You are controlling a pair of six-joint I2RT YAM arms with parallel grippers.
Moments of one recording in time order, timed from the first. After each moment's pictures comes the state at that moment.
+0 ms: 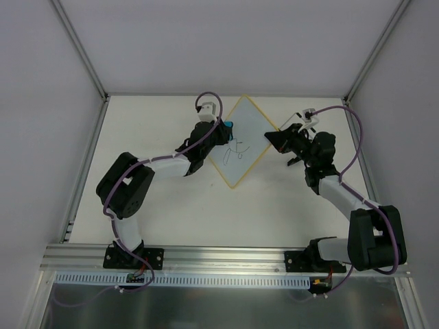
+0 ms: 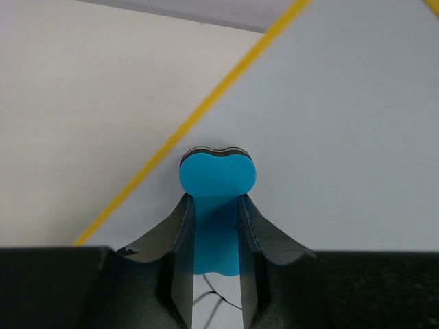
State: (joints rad) left arm -0.63 1.83 1.07 0.54 -0.19 -0.52; right arm 0.19 1.30 0.64 0.62 -0.54 0.56
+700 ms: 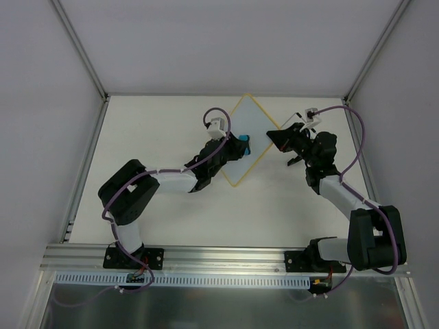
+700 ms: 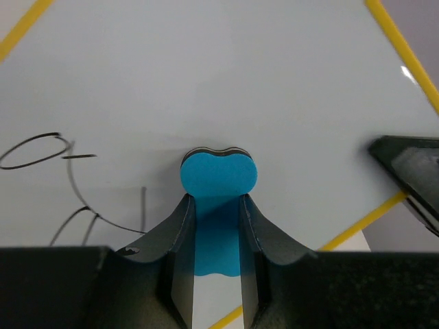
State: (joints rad) left arm -0.83 1.81 0.96 0.70 -0.29 -0.69; right arm 0.17 1.30 0.64 0.63 -0.51 0.56
